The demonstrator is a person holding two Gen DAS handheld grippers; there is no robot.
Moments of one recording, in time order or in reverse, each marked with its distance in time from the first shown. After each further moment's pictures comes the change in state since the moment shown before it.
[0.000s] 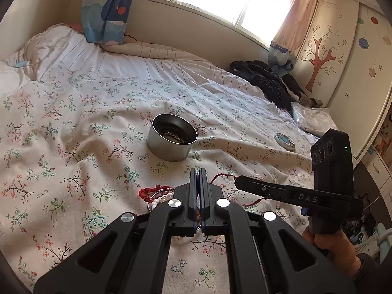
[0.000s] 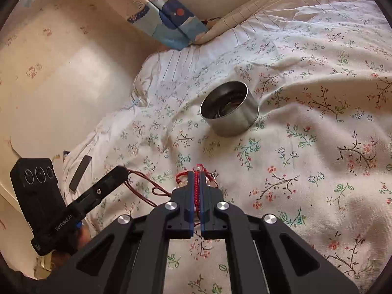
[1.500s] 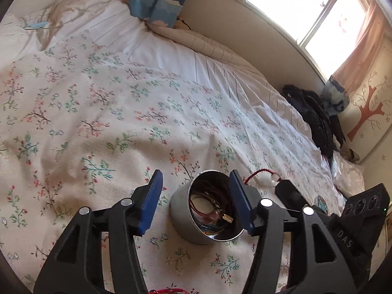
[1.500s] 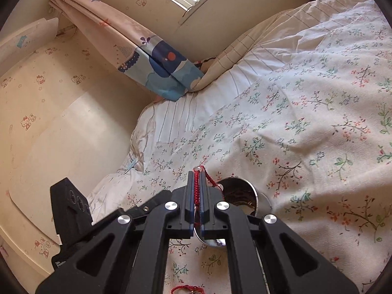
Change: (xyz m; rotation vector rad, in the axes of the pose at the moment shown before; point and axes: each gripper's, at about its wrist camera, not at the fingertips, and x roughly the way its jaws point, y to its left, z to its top) left arm 0.136 0.073 0.094 -0.311 -0.004 0.180; right arm 0.093 -0.022 0.116 0.093 -0.177 0.090
